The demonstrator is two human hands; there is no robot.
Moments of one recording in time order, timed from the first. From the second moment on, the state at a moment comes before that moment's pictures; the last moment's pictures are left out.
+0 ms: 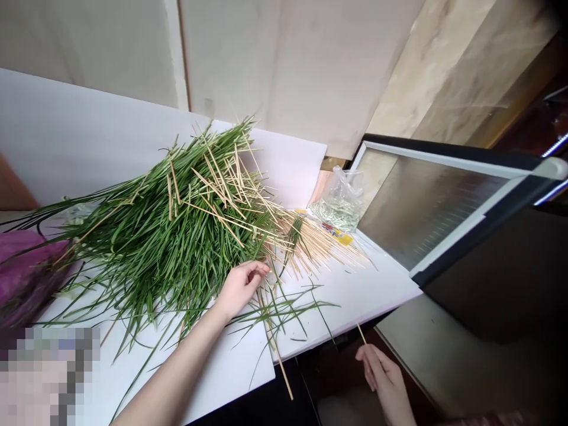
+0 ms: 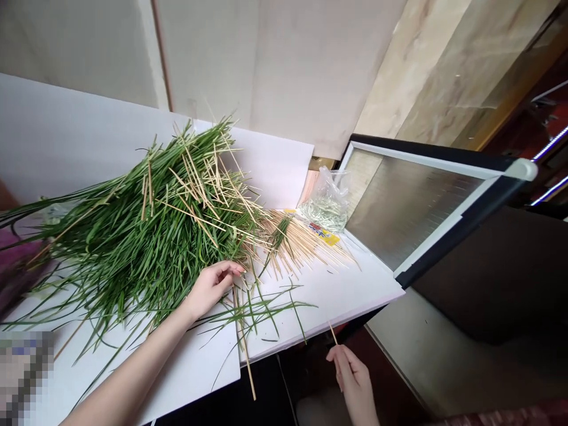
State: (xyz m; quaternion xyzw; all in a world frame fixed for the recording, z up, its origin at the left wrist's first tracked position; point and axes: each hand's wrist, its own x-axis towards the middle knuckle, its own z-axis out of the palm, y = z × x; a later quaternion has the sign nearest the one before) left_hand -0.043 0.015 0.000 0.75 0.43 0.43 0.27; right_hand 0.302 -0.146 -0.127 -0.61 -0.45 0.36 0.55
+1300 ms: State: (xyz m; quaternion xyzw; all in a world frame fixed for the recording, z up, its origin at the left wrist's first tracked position) left_hand 0.043 0.015 -0.010 0.88 0.44 0.14 0.13; right_hand 0.251 -0.134 -0.126 -0.57 -0.55 0.24 0.56
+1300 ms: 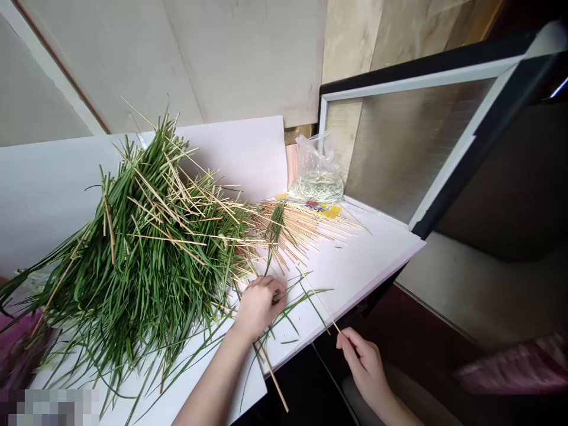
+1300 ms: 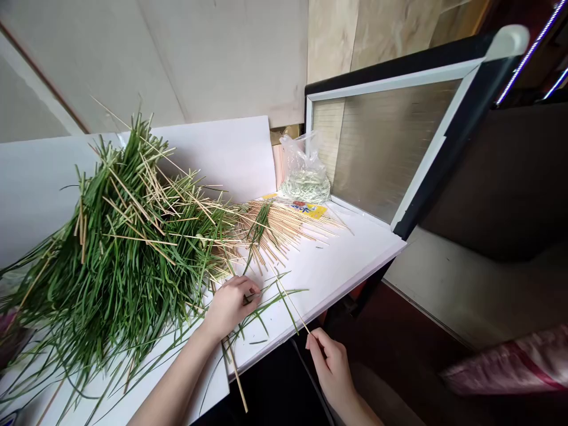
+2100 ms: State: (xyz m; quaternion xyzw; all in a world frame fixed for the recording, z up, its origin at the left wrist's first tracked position) left_hand 0.038 0.027 -0.021 0.69 0.47 0.40 0.38; right_hand 0.251 -0.136 -0.129 -0.55 -0.59 0.30 0.51
